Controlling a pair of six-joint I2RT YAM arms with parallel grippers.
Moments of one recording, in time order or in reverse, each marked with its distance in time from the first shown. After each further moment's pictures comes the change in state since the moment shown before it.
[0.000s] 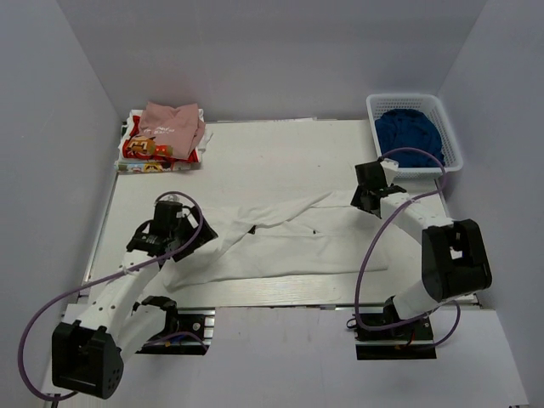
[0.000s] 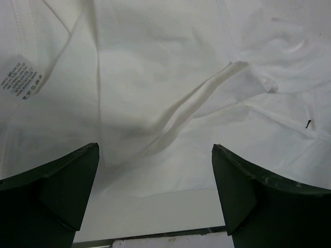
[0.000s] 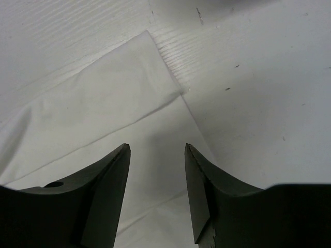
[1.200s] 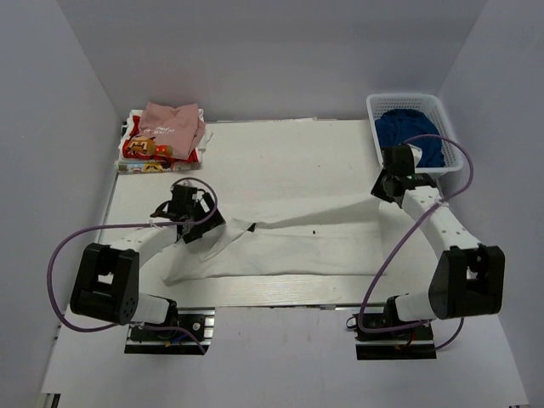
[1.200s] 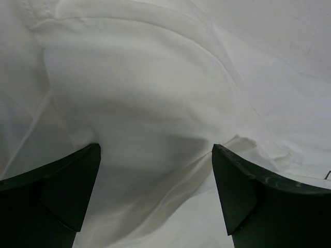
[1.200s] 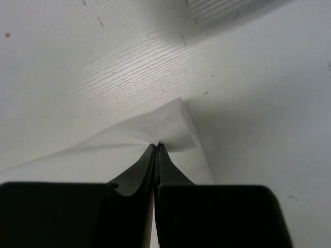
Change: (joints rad) left arm 0.002 0.483 0.068 0.369 -0.036 0.056; right arm -0.136 -0.089 0.168 -0.222 -0.166 -0.044
